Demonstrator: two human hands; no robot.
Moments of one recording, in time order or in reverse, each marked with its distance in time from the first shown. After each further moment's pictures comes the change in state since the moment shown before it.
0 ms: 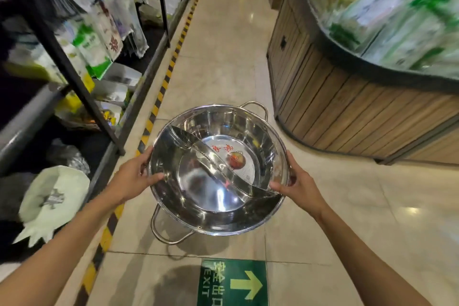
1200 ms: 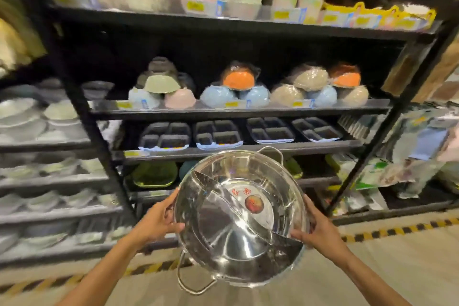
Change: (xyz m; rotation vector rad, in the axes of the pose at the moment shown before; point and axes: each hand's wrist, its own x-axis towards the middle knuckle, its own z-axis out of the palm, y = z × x) left_hand -0.573 0.148 -0.148 -0.262 0.889 -0.665; right_hand -0.175 -0.391 0.111 -0.270 -1.098 -0.770
